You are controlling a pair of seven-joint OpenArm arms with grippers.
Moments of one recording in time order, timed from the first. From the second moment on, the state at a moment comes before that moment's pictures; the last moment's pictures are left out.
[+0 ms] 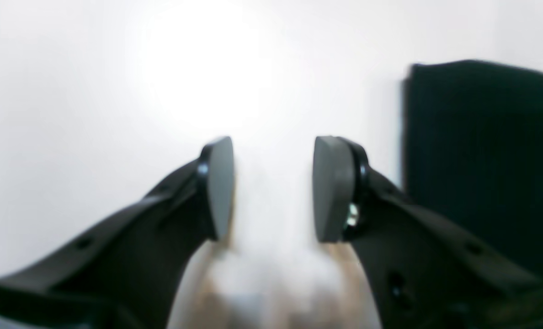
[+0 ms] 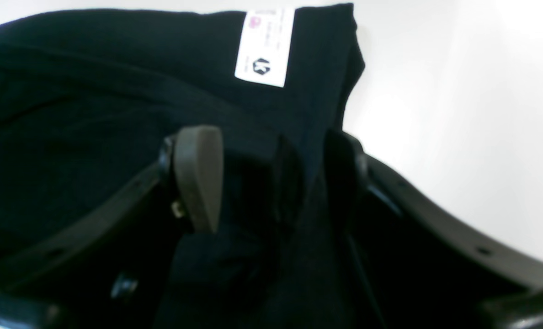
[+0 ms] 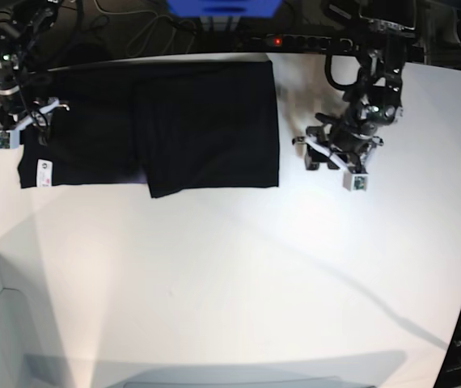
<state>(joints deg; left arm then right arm) 13.6 -18.3 1.1 100.8 -31.1 2.6 44.6 -19.8 1.2 44.7 104.1 9.1 38.9 -38.3</state>
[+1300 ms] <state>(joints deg) 10.7 -17.2 1.6 96.9 -35.7 2.6 44.7 -14.8 5.4 47.4 87.2 10.0 38.8 -35.6</state>
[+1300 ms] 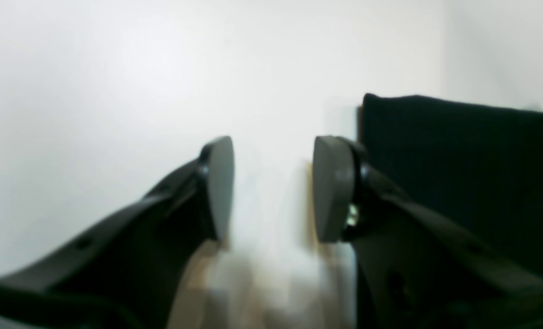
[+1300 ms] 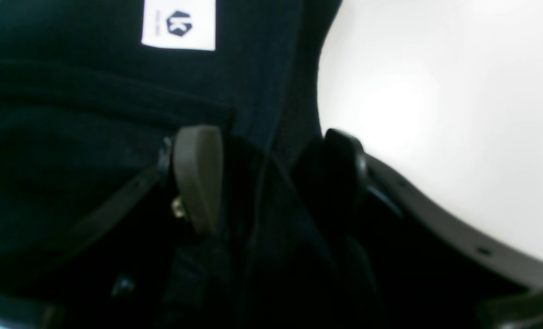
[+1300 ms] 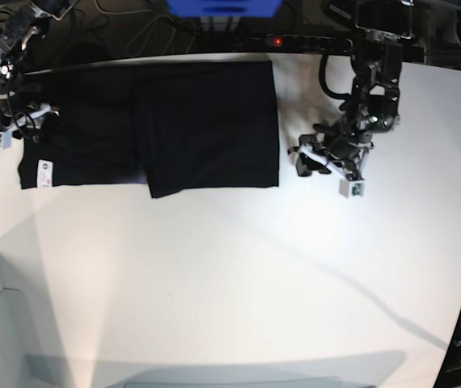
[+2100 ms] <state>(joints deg) 10.3 -12.9 1.1 92.7 -36.2 2.3 41.5 -15.1 0.5 43.1 102.9 9.2 38.9 -38.0</state>
